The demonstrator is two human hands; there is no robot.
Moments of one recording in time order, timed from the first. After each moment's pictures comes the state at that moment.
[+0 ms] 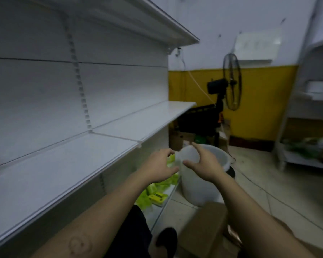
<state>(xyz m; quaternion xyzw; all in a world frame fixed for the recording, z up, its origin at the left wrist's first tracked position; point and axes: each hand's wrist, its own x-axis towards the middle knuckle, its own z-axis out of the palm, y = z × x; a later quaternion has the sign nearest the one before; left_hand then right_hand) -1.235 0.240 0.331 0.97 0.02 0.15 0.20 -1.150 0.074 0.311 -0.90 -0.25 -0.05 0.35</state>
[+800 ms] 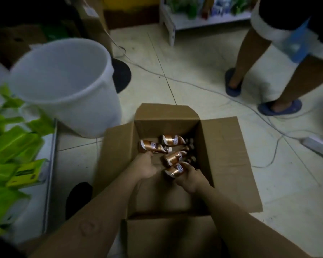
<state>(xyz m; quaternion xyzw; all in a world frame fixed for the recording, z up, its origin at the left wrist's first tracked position) -1.000 0.027 -0.036 0.90 -0.05 -0.36 0.26 -1.088 -0.140 -0.072 -0.83 0.29 0.32 0.36</state>
